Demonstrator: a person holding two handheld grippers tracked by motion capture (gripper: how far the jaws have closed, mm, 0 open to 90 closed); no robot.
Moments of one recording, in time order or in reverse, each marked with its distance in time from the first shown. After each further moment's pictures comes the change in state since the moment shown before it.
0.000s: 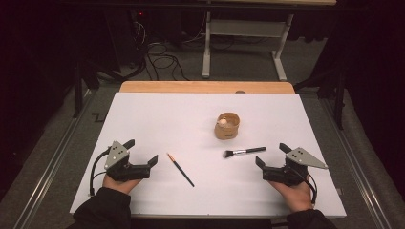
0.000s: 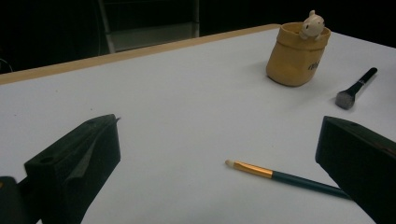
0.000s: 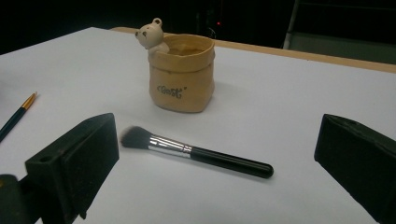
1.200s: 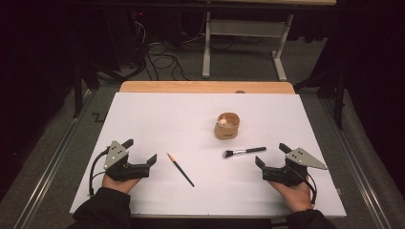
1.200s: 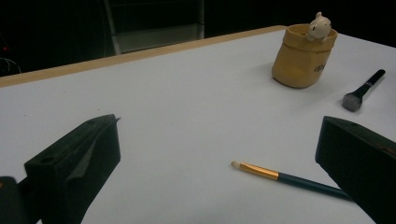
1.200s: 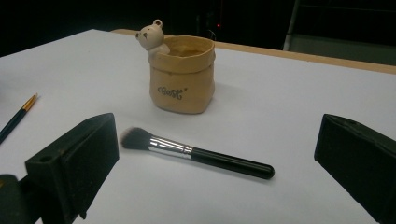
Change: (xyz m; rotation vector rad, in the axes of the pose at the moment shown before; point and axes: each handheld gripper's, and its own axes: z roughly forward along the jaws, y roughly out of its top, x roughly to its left) left arm 0.001 0.000 -0.001 -0.007 0.021 -0.001; right arm 0.000 -0.001 0.000 -0.011 0.002 0.001
